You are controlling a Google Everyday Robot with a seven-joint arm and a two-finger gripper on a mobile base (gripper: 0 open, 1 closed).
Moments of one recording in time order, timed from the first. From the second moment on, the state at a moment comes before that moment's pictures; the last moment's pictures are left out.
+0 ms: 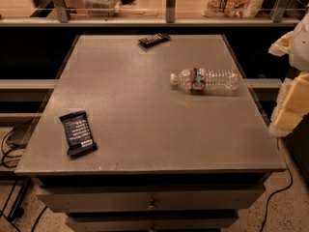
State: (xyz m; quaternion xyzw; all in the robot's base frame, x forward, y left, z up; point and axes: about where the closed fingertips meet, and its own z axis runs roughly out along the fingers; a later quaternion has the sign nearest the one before) arm 0.438 -0.217 0.976 -0.60 0.78 -0.03 0.16
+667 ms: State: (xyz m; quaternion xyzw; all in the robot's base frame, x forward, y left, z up) arm 0.440 -0.218 0.980 -0.61 0.77 -0.04 0.16
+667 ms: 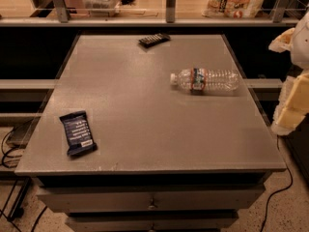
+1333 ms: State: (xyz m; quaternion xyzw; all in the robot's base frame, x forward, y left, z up) arm 0.480 -0.189 0.969 -0.68 0.71 -0.05 0.17
